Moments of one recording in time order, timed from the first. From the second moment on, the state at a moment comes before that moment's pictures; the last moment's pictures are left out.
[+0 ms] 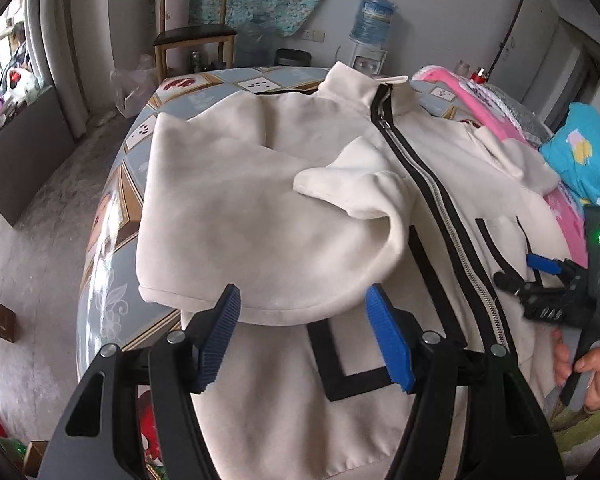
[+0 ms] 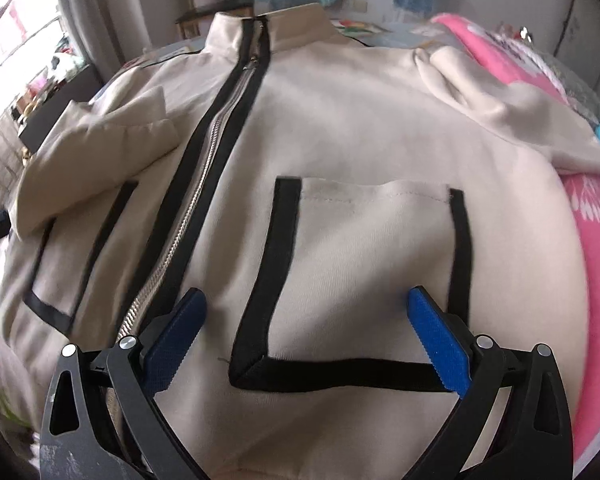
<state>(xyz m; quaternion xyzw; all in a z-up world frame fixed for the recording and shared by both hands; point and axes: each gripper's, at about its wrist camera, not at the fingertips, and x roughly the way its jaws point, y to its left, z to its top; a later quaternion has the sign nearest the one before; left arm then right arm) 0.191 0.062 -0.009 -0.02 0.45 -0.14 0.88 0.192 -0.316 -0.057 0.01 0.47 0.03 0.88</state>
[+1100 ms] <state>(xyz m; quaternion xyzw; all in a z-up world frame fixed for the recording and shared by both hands) 0.182 -0.018 -0.013 -0.06 0.48 -0.37 0.79 0.180 -0.371 -0.031 0.30 0.43 0.13 0.84</state>
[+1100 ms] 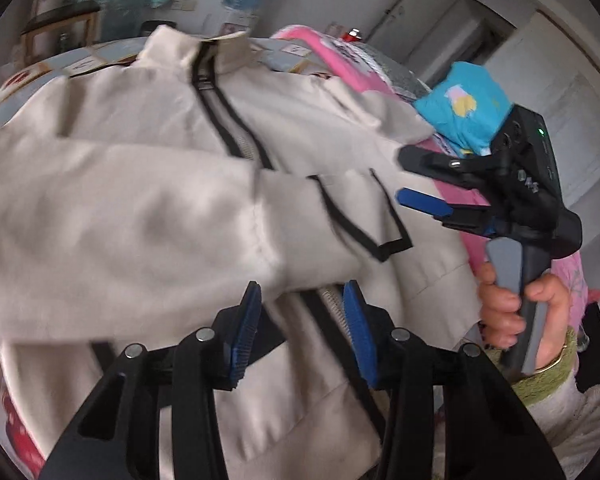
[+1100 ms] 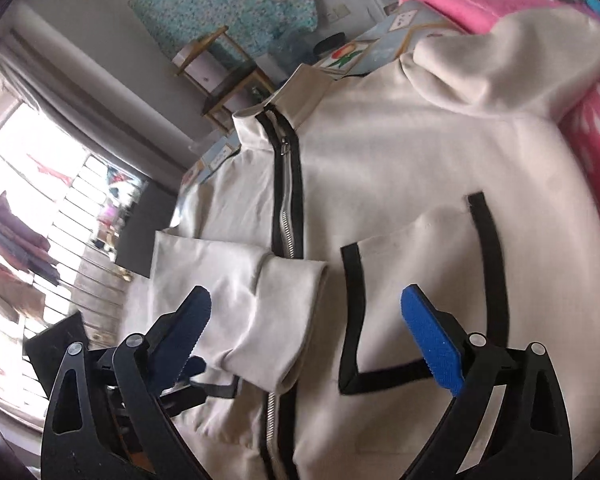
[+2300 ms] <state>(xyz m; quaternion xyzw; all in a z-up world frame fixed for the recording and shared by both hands) 0.208 0.021 -0.042 -0.04 0.51 -0.22 0.83 0.193 -0.343 -0.078 0.42 0.48 0.22 0.74</state>
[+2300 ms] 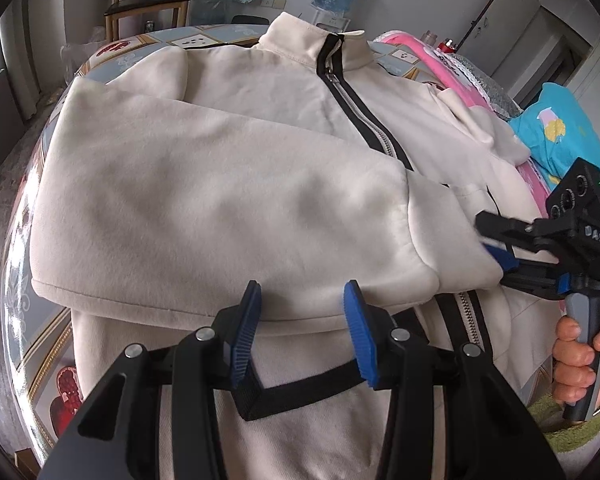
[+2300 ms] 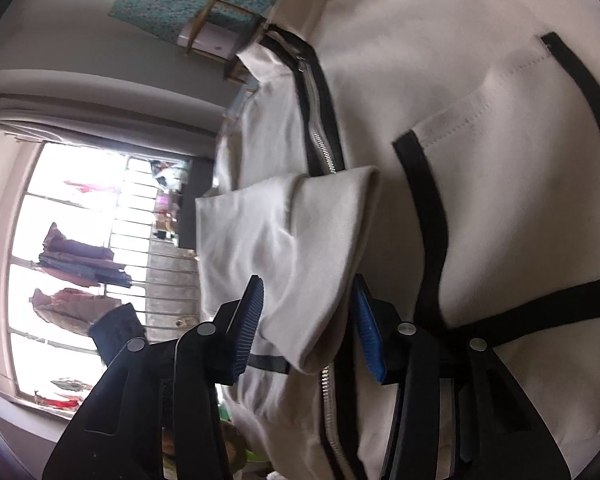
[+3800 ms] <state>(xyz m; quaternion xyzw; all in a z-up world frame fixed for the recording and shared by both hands) 0.242 0.097 -0.032 -0.01 0.49 -0.05 0.87 0.322 -0.429 0.008 0.26 0.43 0.16 0.85</state>
